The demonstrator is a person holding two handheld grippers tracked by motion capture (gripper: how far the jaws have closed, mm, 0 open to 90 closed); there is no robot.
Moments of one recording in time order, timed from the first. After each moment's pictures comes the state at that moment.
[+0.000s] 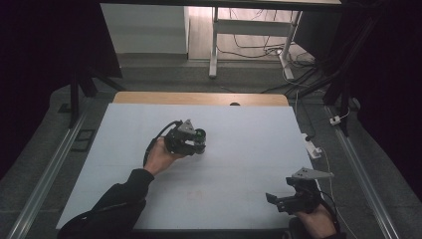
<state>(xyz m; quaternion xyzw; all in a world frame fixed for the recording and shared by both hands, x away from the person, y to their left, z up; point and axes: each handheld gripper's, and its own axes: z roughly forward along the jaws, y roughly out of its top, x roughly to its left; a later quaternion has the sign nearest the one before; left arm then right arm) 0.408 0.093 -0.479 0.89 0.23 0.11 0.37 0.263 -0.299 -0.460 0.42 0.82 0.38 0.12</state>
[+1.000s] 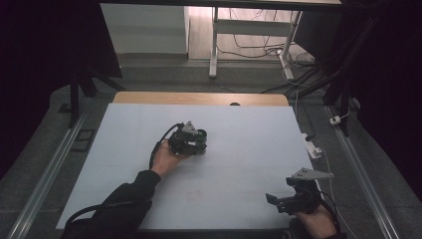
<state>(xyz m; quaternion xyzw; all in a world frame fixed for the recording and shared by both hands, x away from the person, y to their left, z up) 0.418 0.088 -0.504 0.87 0.29 0.11 0.37 0.262 -0.299 -0.460 0.42 0.82 0.38 0.12</state>
